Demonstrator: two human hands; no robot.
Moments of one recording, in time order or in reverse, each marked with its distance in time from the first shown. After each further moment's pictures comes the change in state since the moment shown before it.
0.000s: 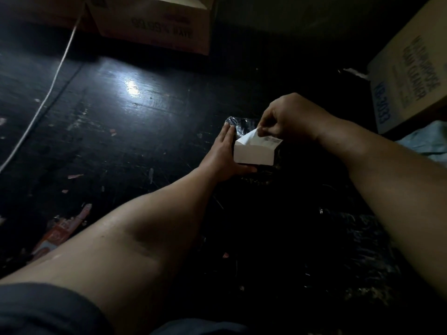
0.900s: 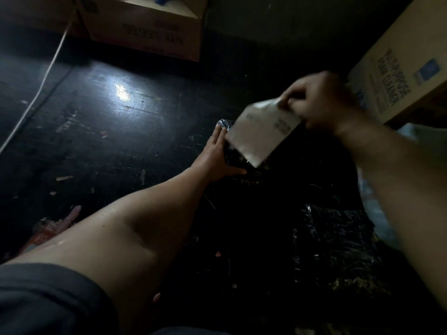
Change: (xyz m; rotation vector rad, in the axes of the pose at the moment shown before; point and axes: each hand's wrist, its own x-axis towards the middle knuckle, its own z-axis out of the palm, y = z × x) left_hand 0.006 -0.009 0.008 0.078 0.020 0.063; right_hand -0.042 0.002 -0.044 0.112 0.295 0.205
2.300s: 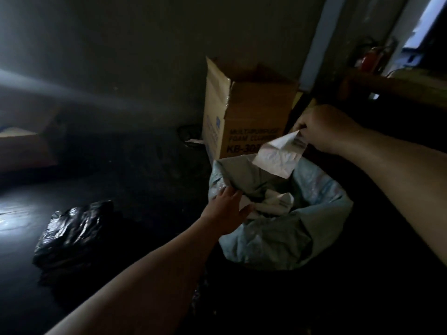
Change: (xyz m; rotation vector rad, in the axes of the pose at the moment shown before) left_hand -0.009 0.390 0.260 0.431 -0.129 0.551; right_hand -0.234 0.334 -0.259 -0.379 0.180 0.511
